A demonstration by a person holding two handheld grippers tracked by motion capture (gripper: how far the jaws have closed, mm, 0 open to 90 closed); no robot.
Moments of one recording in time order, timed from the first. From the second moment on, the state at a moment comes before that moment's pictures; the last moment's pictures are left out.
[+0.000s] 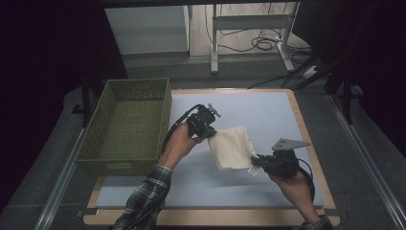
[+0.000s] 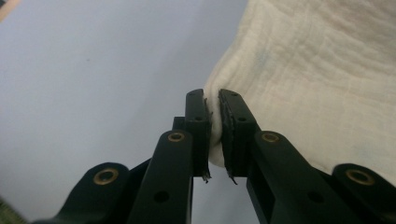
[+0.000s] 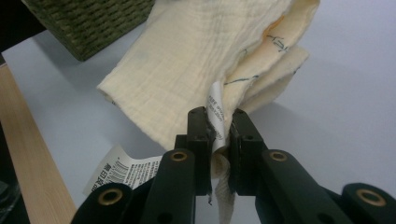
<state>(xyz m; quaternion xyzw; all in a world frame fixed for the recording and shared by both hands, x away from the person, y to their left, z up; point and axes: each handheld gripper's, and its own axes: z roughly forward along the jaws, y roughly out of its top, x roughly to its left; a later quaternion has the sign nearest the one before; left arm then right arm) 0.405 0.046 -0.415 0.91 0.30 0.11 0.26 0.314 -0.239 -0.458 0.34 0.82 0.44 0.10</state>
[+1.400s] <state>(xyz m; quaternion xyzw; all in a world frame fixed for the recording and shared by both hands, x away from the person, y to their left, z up) 0.383 0.183 -0.353 0.87 0.38 0.18 0.24 0.348 -0.108 -0.405 0.26 0.84 0.47 0.09</state>
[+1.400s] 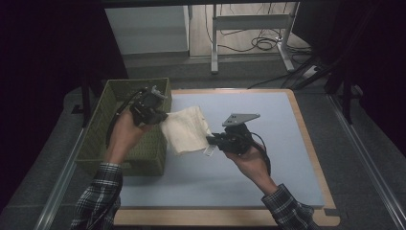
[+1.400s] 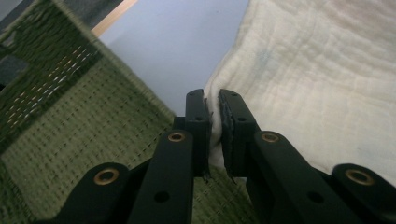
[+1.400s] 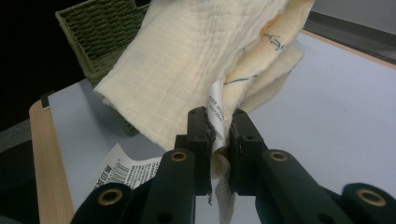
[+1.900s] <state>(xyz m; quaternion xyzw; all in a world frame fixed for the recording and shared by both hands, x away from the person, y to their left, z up) 0.376 0.228 -0.345 0.86 0.41 0.20 0.23 0.352 -0.058 -0.401 0.23 0.84 0.47 0.08</state>
